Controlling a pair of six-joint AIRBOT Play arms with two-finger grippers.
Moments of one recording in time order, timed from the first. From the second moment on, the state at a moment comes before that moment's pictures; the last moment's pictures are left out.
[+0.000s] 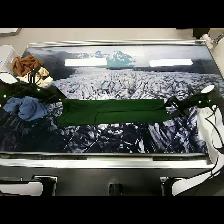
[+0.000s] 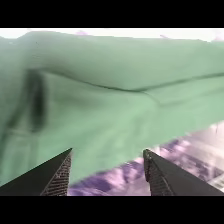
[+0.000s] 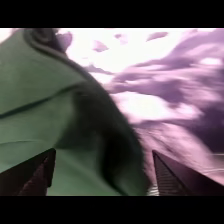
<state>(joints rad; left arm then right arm) 0.13 -1.55 1.44 0.89 -1.33 -1.36 -0.34 -1.81 1.44 -0.98 1.31 1.51</state>
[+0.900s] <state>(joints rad) -0.43 -1.65 1.33 0.84 -0.83 -1.52 -0.18 -1.48 1.44 -0.80 1.37 1.40</state>
